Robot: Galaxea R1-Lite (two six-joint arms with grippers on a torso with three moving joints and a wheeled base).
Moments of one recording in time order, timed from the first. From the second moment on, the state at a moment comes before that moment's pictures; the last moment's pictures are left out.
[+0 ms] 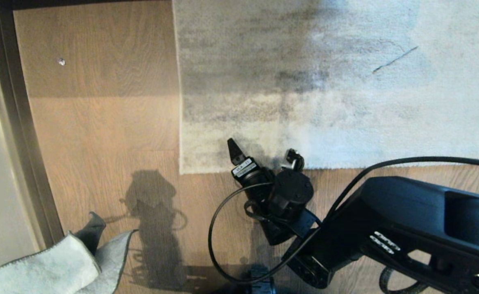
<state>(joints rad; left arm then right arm) 0.00 0.00 -0.02 0.06 -0.01 0.00 0.87 2.34 -1.11 -1.52 -0.44 0.89</state>
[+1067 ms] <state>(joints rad) 0.00 0.00 -0.02 0.06 -0.01 0.00 0.84 2.35 -1.13 -1.52 -0.42 0.86</state>
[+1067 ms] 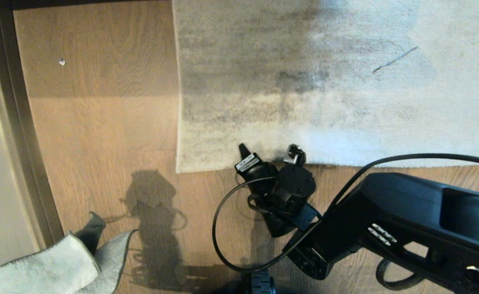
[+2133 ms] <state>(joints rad) 0.00 0.00 -0.02 0.06 -0.01 0.00 0.84 2.18 -1.06 -1.52 -0.43 0.86</state>
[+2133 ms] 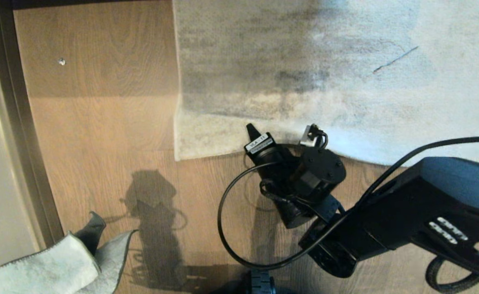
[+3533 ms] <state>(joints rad) 0.00 0.00 -0.02 0.06 -0.01 0.00 0.82 1.83 -0.84 -1.52 -0.46 0.99</state>
